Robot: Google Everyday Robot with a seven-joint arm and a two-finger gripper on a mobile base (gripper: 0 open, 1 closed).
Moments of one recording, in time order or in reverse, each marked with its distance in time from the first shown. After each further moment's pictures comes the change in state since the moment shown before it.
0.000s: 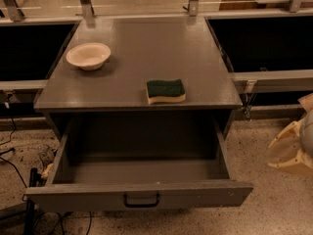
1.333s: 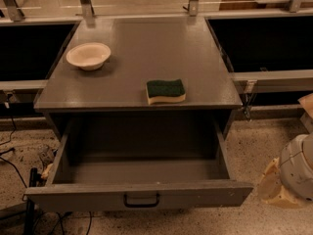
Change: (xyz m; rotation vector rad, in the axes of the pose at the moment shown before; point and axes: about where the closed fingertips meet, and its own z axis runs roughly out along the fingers) arm 0.032 0.048 0.057 -0.137 0.149 -0.061
